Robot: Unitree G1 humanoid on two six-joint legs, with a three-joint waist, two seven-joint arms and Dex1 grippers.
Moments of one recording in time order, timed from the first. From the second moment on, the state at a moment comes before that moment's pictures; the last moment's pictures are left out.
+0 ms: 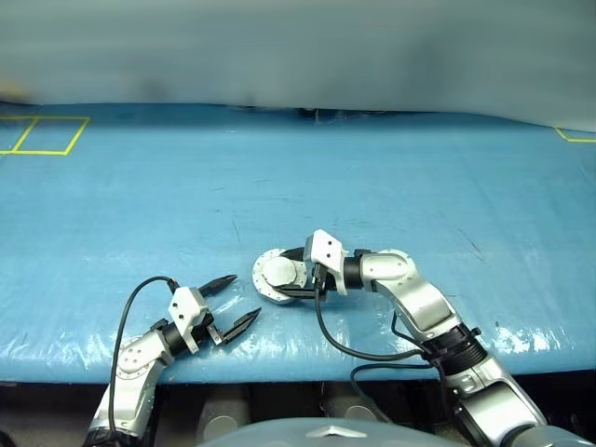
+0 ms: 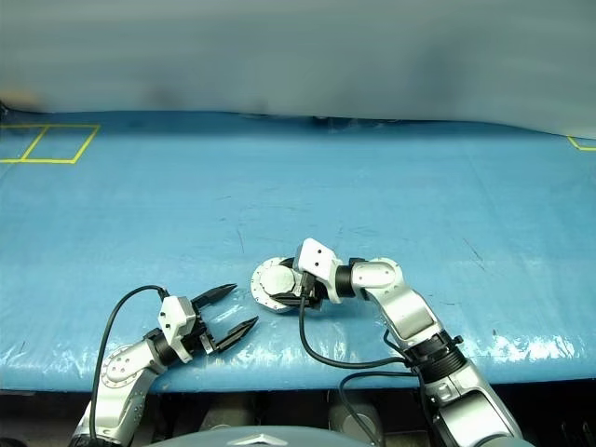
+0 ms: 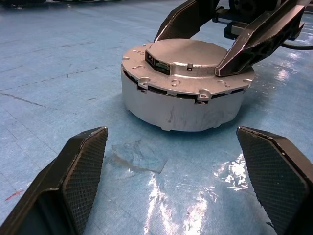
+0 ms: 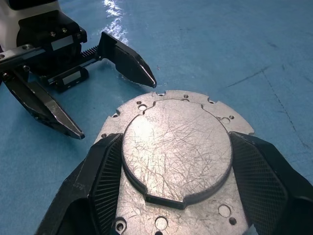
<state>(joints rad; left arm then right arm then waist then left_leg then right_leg) 0.20 0.38 -0.05 0.10 -0.30 -0.31 -0.92 -0.35 -0.38 0.39 -0.03 0.13 0.30 0.96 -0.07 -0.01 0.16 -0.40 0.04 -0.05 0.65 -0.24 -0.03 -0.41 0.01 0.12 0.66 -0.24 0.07</state>
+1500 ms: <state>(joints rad) 0.05 0.38 -0.07 0.11 -0.31 -0.21 -0.95 -0.38 -0.38 0.41 0.00 0.10 0.30 0.94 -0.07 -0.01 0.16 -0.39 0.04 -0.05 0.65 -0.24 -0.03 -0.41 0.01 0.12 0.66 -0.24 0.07</state>
